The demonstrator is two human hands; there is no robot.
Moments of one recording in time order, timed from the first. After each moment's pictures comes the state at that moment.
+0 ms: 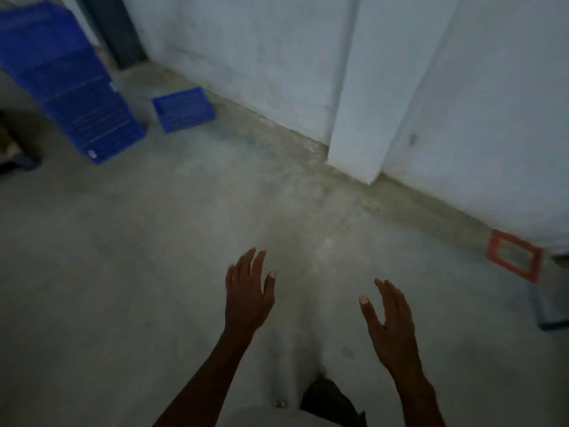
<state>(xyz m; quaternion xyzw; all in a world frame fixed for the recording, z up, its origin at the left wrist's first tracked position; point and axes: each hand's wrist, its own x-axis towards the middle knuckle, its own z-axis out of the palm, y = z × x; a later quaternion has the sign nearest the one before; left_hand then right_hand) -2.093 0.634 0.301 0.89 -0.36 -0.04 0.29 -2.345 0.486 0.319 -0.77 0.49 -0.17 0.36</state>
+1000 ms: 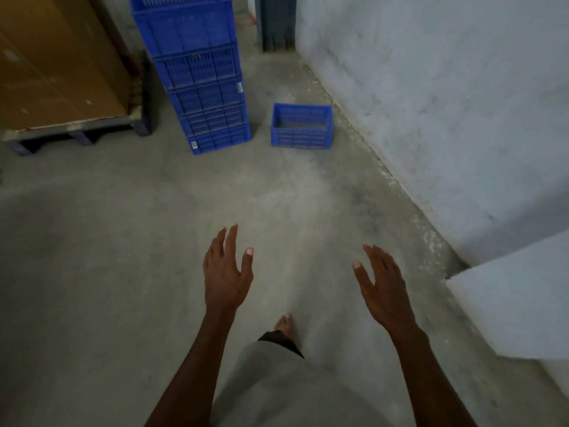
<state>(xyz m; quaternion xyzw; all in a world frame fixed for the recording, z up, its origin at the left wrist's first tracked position) -1.433 0.428 0.303 0.94 -0.04 0.03 0.34 -1.541 0.128 0.313 -0.92 0.20 -0.03 0.33</state>
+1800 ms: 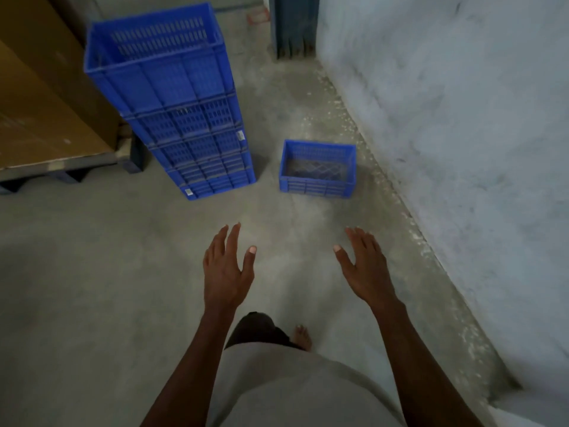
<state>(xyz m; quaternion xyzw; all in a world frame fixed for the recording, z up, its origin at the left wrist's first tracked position) -0.862 0.264 0.316 0.96 -0.02 0.03 0.29 -0.902 -0.026 0.302 -0.95 0.14 0.01 0.29</state>
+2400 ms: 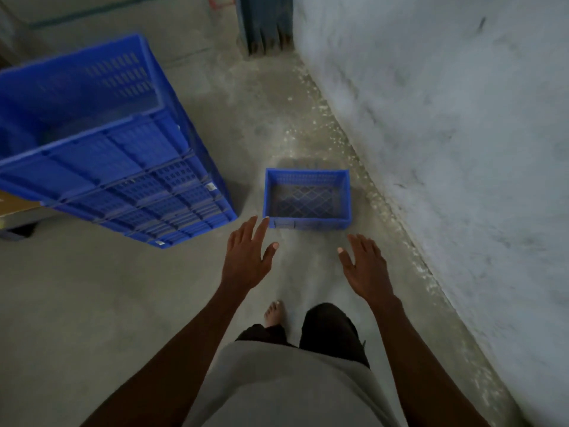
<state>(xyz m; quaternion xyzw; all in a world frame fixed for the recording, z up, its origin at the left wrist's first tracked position) -0.433 0.119 0.251 0.96 -0.19 -0.09 0.20 -0.535 -0.149 0.241 -0.94 0.22 0.08 0.25</state>
